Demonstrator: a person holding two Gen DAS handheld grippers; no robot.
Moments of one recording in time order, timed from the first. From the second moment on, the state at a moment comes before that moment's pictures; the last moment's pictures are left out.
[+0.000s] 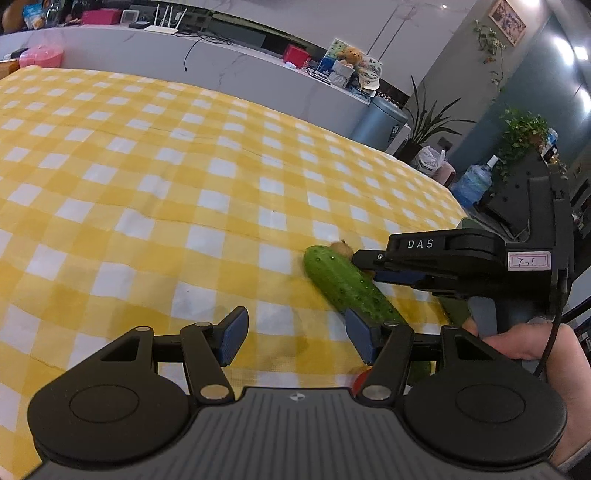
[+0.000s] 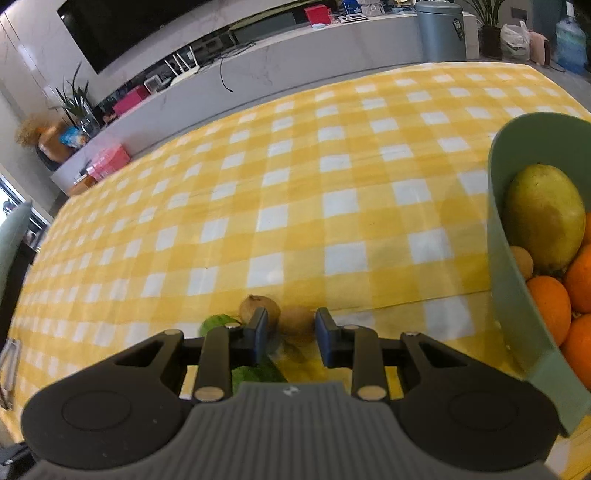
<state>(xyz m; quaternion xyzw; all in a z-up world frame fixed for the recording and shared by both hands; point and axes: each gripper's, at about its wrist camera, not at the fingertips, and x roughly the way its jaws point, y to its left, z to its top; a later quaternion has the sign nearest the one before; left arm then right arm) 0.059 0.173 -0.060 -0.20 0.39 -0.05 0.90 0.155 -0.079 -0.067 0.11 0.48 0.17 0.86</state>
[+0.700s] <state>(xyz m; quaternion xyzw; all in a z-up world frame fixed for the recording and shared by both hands) 0.059 0.170 -0.065 -0.19 0.40 -0.04 0.90 0.154 -0.075 -0.071 0.00 0.48 0.16 0.86</state>
